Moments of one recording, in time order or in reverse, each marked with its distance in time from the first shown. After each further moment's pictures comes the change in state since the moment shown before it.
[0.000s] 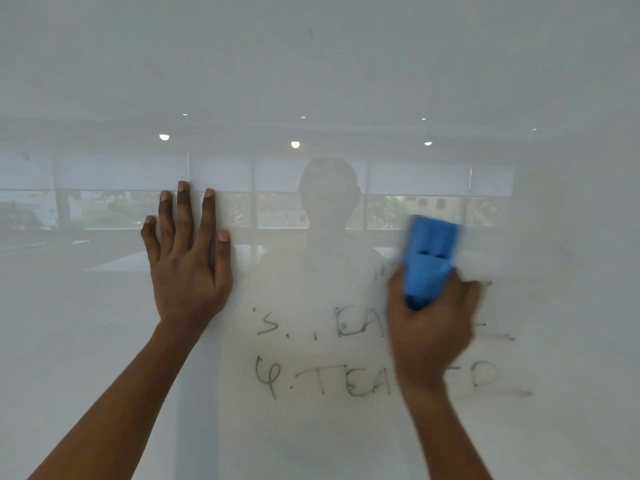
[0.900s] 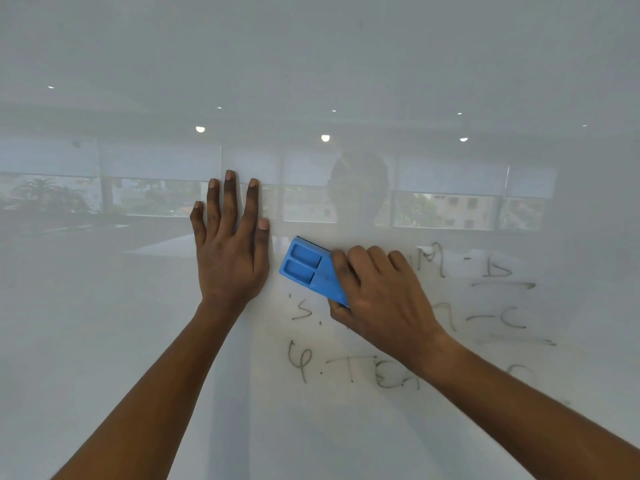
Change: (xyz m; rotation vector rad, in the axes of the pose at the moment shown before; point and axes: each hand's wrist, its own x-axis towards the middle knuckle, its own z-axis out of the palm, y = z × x) left_hand 0.001 0.000 -0.003 0.004 -0.045 -0.004; right_hand -0.002 -0.048 0.018 -0.278 -0.363 -1.238
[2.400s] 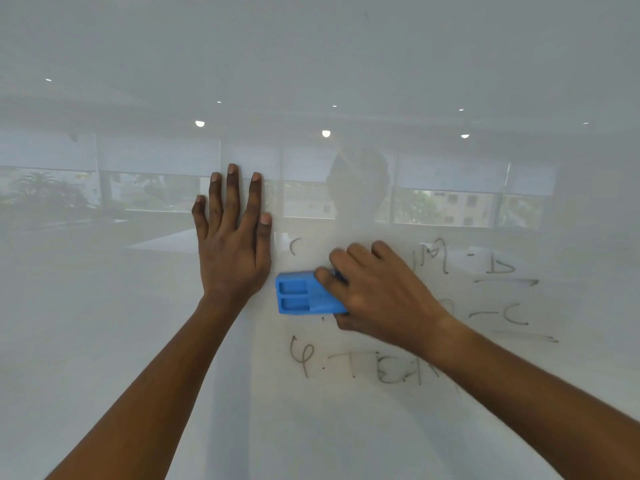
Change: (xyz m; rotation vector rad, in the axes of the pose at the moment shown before) left_hand 0.000 -0.002 0.001 0.004 0.007 0.014; right_hand 0.012 0.010 -0.006 0.102 -0.114 -0.269
